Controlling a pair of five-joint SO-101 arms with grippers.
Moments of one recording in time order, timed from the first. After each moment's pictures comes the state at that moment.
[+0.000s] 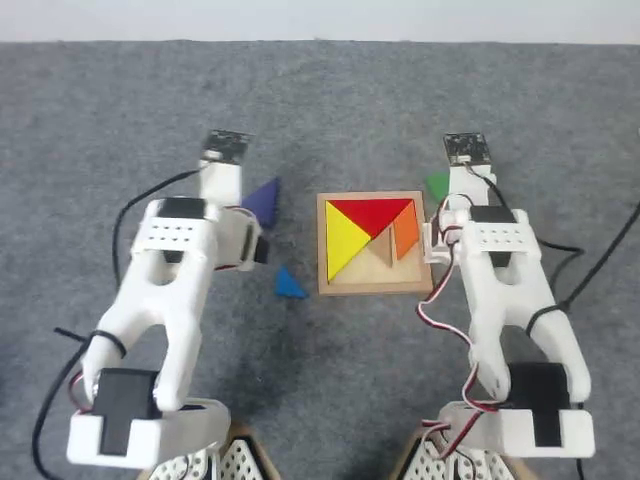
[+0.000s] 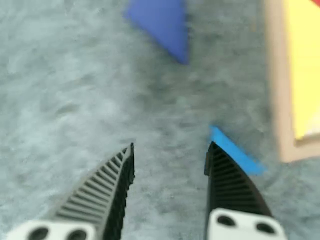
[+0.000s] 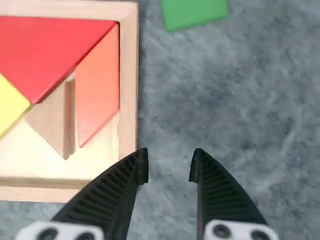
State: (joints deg) left arm -1.9 -7.3 35.9 62.6 -1.7; right arm -4.7 -5.6 35.3 49.8 3.6
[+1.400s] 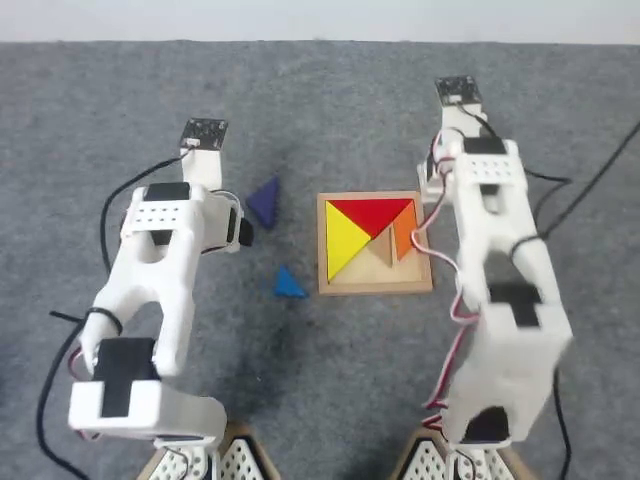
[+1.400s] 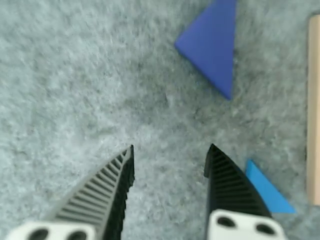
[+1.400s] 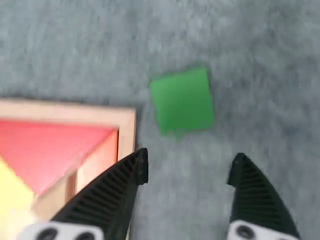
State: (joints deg) left arm -8.1 1.1 28.8 60.3 -1.7; right arm -4.4 26.2 -8.6 60.7 5.5
